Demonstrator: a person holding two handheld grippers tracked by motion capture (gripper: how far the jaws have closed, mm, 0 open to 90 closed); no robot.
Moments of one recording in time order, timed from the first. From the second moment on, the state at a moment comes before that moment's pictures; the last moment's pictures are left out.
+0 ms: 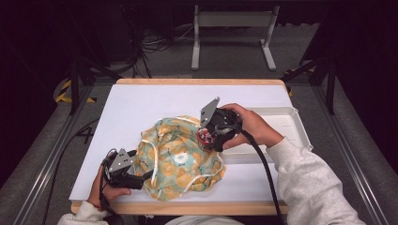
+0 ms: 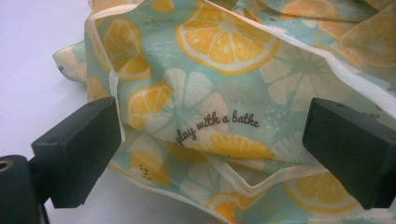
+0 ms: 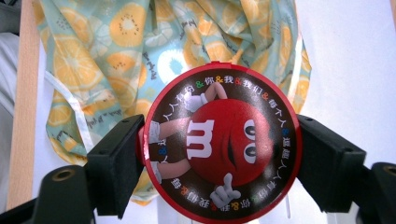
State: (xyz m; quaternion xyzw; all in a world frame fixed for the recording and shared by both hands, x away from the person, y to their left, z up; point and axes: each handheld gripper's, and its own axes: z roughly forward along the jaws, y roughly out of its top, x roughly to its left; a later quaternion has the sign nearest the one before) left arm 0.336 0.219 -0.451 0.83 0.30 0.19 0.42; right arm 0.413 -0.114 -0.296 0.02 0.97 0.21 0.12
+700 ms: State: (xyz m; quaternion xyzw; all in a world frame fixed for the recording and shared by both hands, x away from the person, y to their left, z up) left arm 0.336 0.218 -0.451 0.83 0.30 0.19 0.42; right arm 0.419 -0.154 -0.290 0.04 0.97 0.20 0.13
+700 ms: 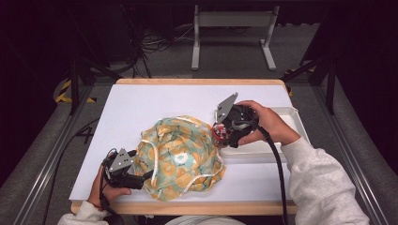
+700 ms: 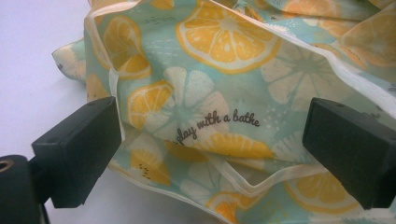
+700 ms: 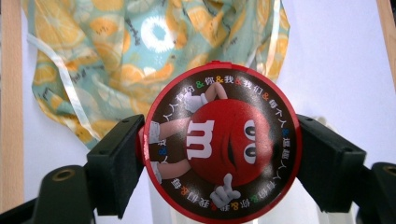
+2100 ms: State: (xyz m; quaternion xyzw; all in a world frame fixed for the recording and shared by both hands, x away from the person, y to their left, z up) left arm 0.337 0.219 -0.452 0.83 0.31 0.19 0.42; right arm 0.460 -0.229 -0.334 0.09 0.98 0.12 0.12
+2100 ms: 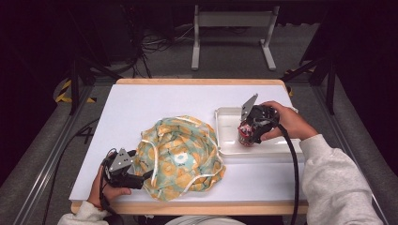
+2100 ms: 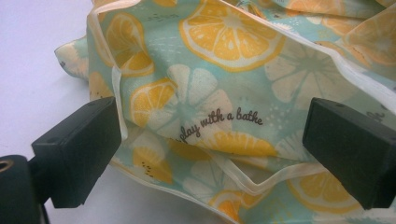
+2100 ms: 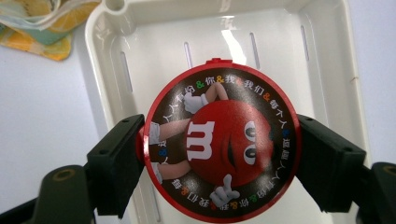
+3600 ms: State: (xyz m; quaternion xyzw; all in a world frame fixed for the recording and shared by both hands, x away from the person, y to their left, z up) left arm 0.336 0.218 -0.452 0.84 0.31 0.19 0.41; right arm 0.468 -0.260 -0.356 0.10 0.99 0.09 0.10
